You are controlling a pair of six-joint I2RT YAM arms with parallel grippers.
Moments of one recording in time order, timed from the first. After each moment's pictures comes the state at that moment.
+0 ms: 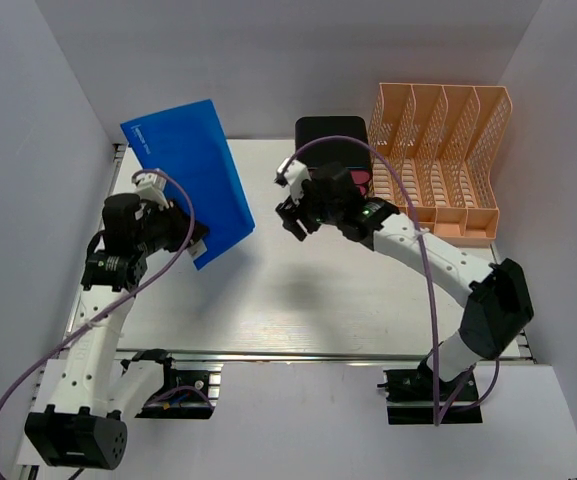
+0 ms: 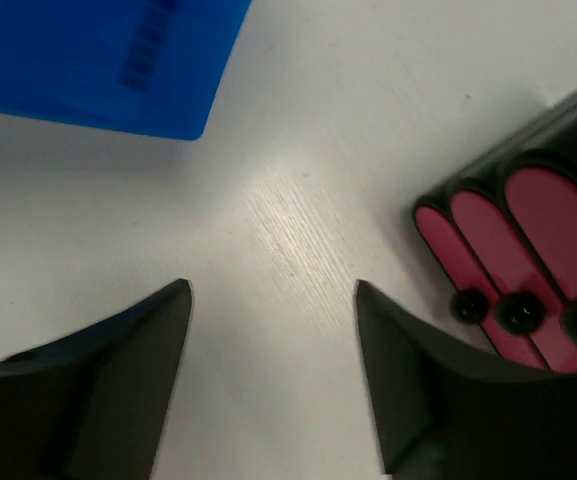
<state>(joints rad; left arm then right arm) -0.06 0.89 0.93 -0.54 0.43 -0.43 0.78 1.58 1.34 -0.32 -0.15 -0.25</state>
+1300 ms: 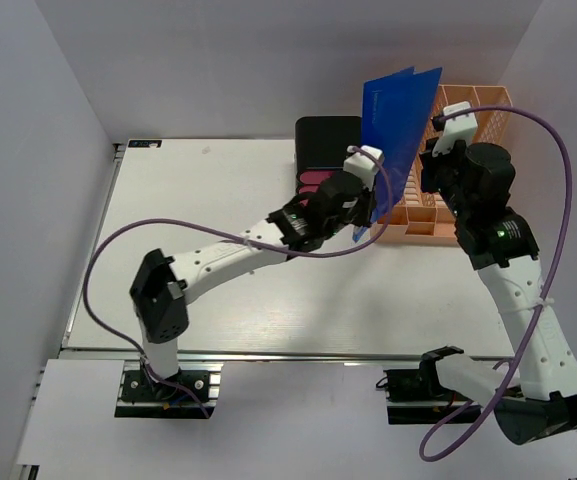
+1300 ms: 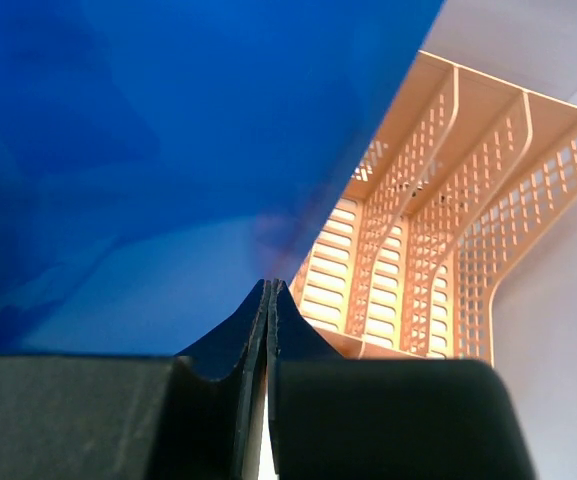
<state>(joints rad) -1.02 1.77 1.64 -0.17 -0.23 -0.33 0.29 1.08 1.36 -0.45 0.09 -0.17</state>
